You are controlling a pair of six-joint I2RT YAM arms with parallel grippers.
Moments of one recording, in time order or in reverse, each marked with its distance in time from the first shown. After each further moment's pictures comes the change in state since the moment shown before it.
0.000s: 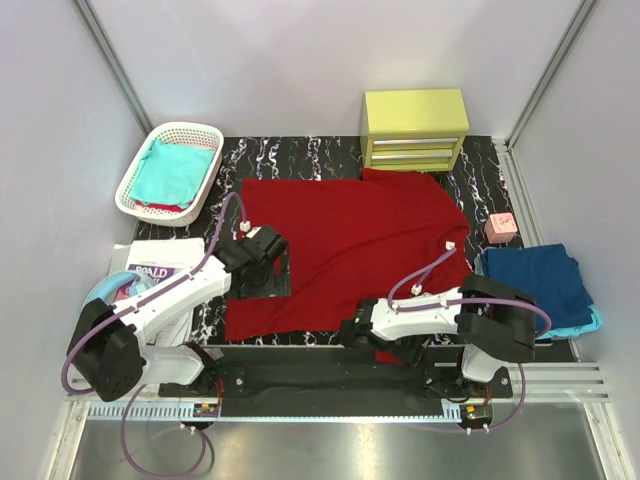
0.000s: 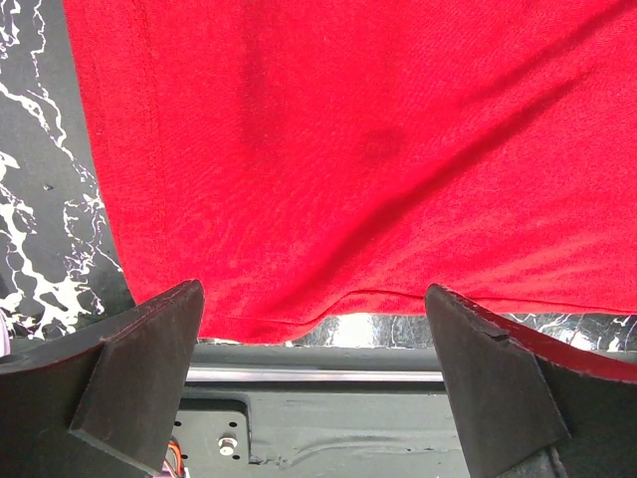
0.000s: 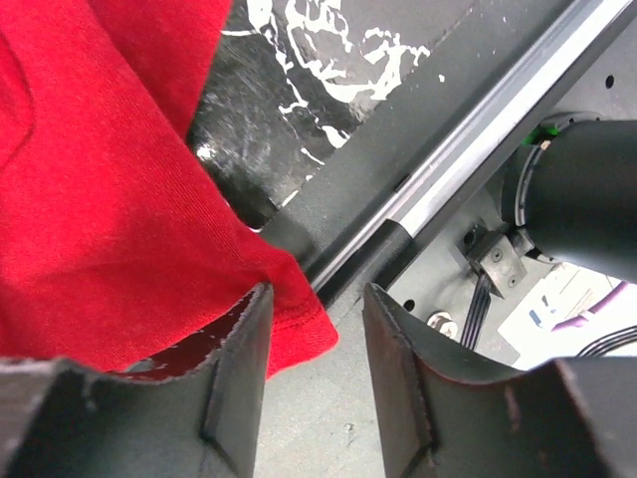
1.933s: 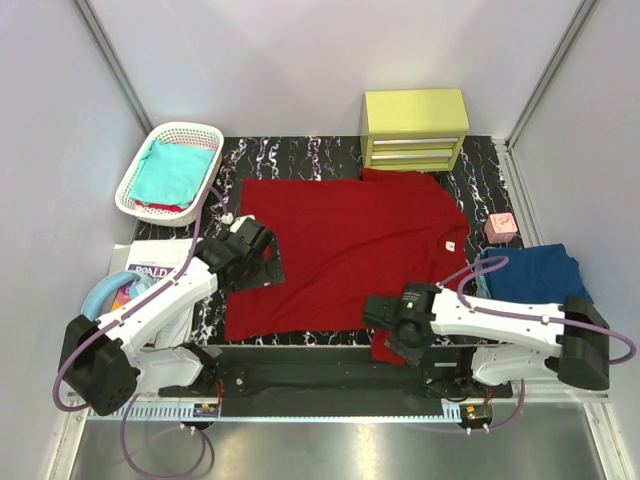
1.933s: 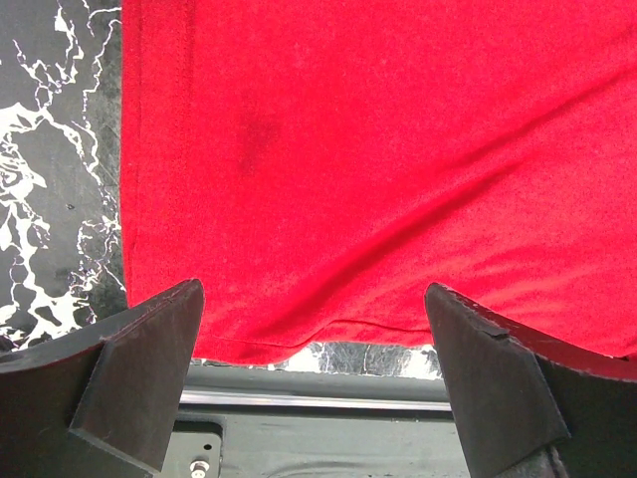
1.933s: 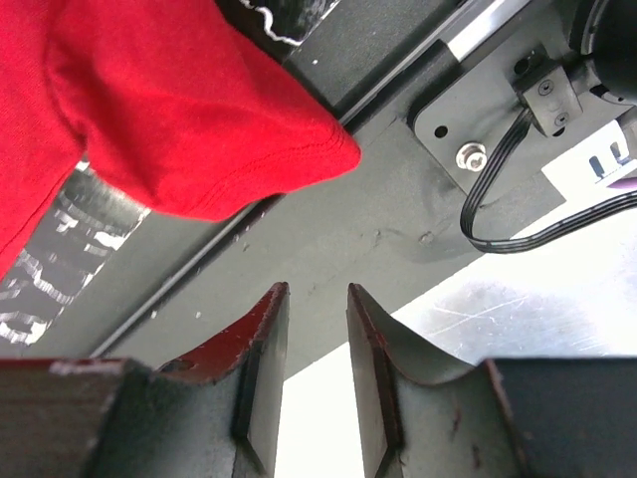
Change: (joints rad) left arm 0.079 -0.081 0.005 0.035 -0.024 -0.042; right arm -0.072 -0.441 0.030 -0.013 -0.246 -0.043
